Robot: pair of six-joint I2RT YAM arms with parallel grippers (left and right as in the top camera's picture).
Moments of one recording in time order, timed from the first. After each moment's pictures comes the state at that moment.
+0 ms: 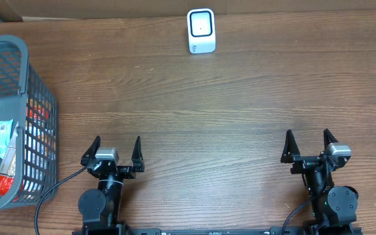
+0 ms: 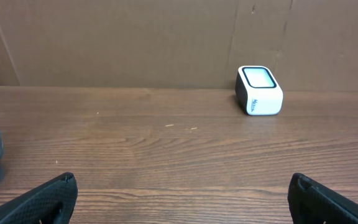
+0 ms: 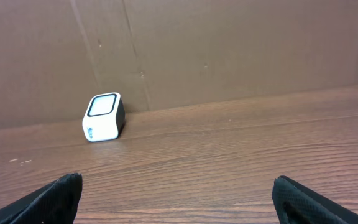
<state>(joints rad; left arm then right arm) 0.08 0.02 0.01 -0.06 0.12 -0.05 0.13 0.01 0.02 -0.02 0.06 0.17</state>
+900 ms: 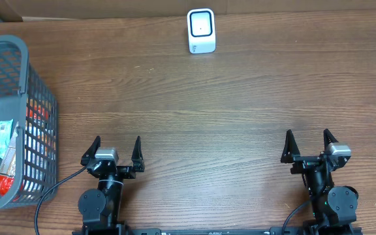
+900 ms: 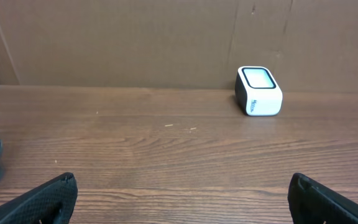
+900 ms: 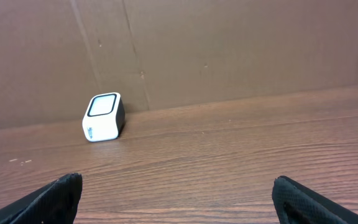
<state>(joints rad) 0.08 0.02 0.01 -0.06 0.12 -0.06 0.13 0.01 0.02 -0.02 0.06 0.17</state>
